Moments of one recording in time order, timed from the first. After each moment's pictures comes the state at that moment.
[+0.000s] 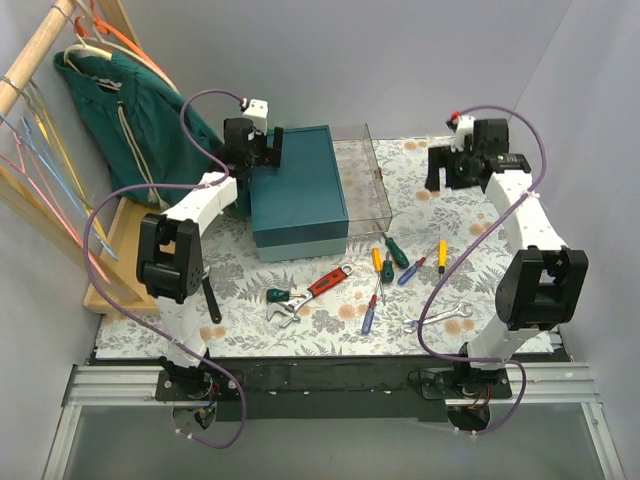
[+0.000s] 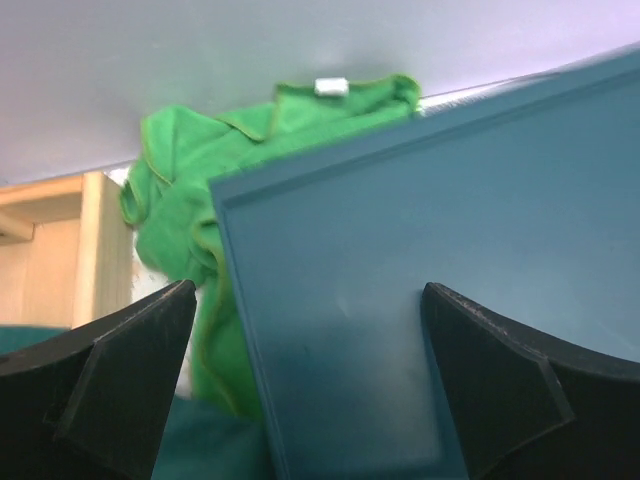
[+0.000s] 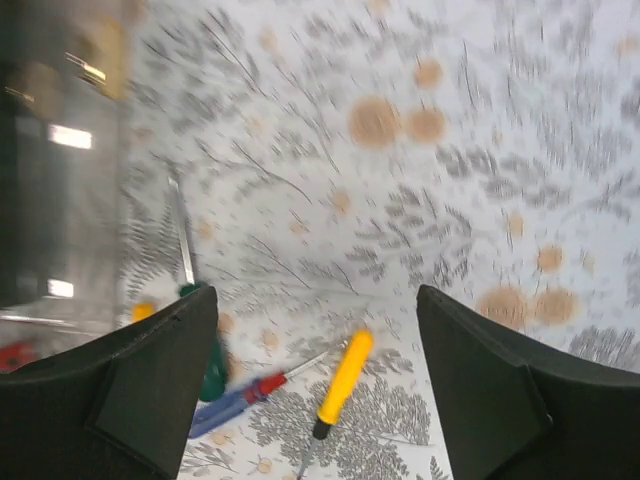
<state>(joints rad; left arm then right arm) -0.26 1.98 1.59 0.05 -0.13 0.06 0.05 1.66 1.55 -0.62 -0.25 -0.09</state>
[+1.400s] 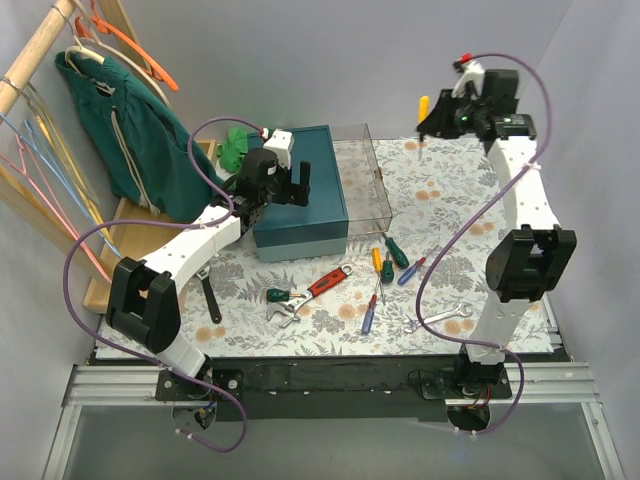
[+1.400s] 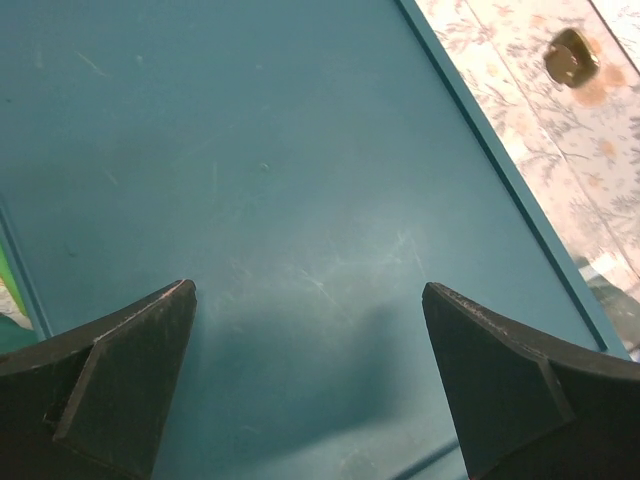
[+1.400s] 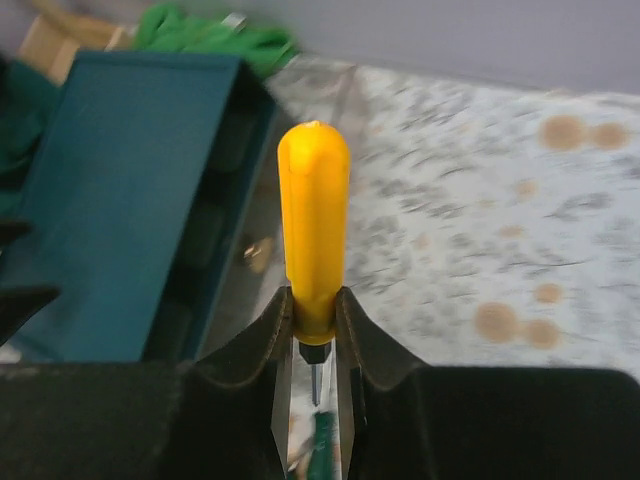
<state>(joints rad) -0.49 1.57 1.25 -0.13 -0.07 -0.17 -0.01 1.89 2.02 -0.63 -0.53 0.09</state>
